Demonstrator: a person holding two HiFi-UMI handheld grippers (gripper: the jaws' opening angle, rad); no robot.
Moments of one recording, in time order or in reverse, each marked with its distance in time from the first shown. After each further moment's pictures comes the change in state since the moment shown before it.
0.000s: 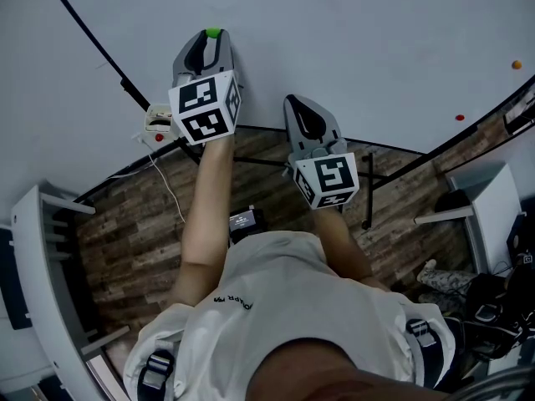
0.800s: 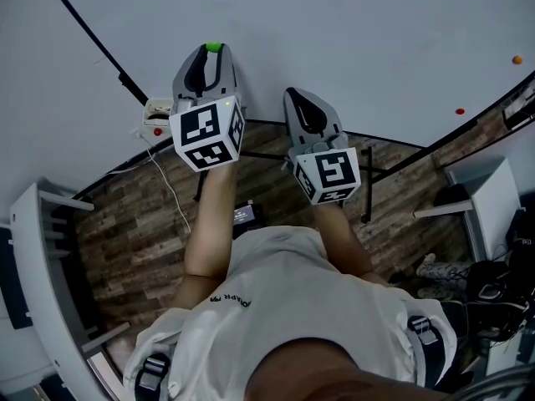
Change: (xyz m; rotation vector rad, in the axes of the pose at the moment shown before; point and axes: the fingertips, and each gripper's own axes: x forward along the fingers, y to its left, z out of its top) left arm -0.051 -0.010 -0.003 -0.026 -0.027 0.001; right arm -0.005 0.007 0.009 -0.008 -0.012 -0.006
